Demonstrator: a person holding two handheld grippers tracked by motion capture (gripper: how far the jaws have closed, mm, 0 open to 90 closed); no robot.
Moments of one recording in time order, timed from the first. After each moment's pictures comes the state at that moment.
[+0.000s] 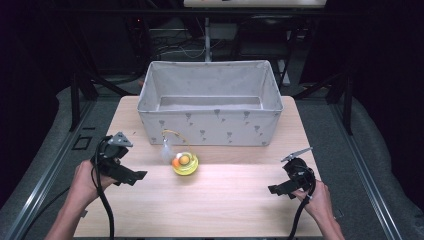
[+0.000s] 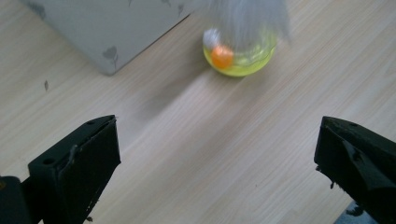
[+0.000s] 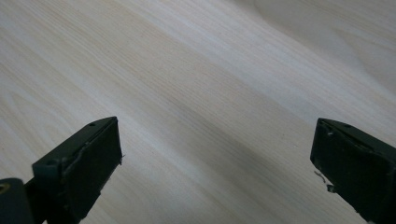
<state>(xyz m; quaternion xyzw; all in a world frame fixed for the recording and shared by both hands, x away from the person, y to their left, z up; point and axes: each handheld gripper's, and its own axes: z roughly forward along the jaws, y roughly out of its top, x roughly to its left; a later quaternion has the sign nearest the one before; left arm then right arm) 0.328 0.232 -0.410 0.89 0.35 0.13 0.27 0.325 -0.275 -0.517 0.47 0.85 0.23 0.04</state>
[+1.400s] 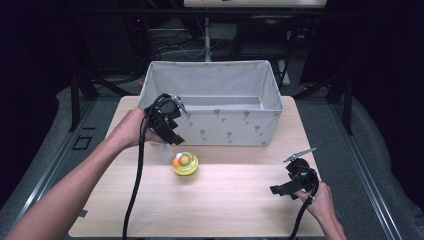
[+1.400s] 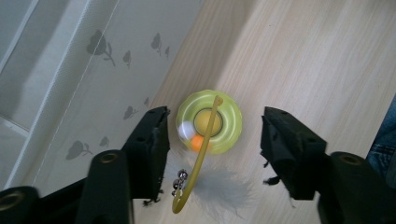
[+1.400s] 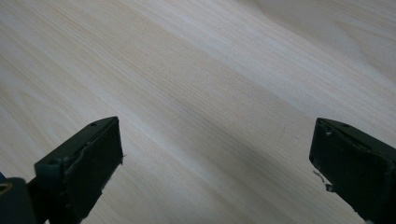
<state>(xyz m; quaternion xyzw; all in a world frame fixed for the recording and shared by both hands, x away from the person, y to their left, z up) 0.408 0.117 -0.350 0.96 0.19 0.08 0.18 0.324 -0.282 -0.519 0.48 0.84 0.25 0.03</state>
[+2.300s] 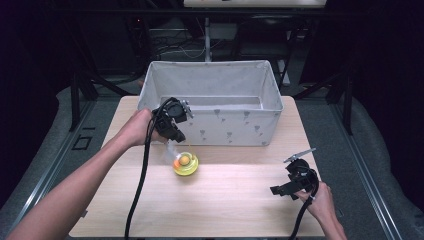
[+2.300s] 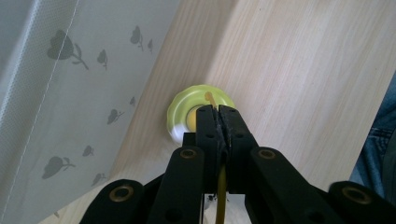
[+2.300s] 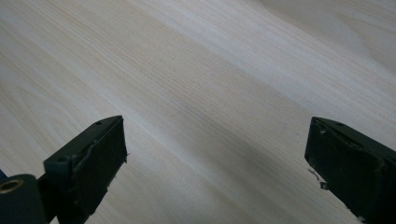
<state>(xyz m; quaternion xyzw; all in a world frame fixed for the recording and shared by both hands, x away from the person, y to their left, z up) 0.414 0.105 -0.364 0.97 0.16 0.05 0.15 0.324 -0.283 -0.521 0.48 0.84 0.24 0.02</state>
